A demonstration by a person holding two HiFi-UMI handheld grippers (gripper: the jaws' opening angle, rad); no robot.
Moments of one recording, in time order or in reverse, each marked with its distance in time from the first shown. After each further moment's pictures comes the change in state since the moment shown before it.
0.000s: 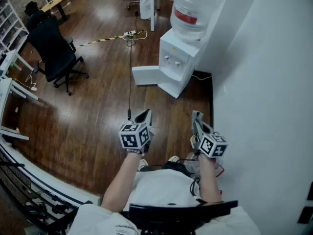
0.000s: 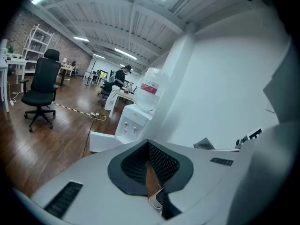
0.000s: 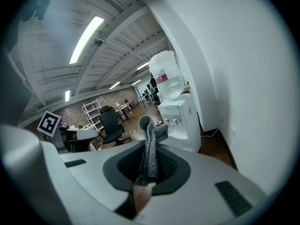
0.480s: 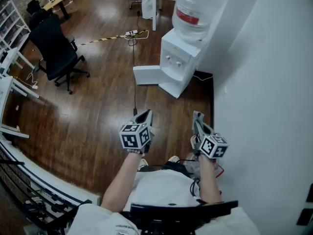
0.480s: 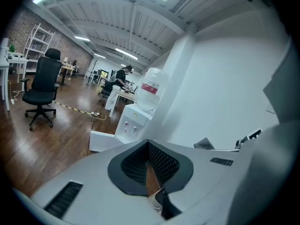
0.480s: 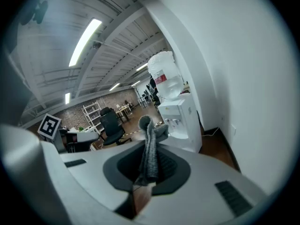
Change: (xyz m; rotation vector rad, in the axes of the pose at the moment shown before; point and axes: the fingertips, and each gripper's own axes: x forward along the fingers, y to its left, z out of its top) left arm 0.002 -0.002 -0.003 -0.008 0.003 -0.001; right arm -0.002 -0.004 0.001 0.028 -0.016 0.007
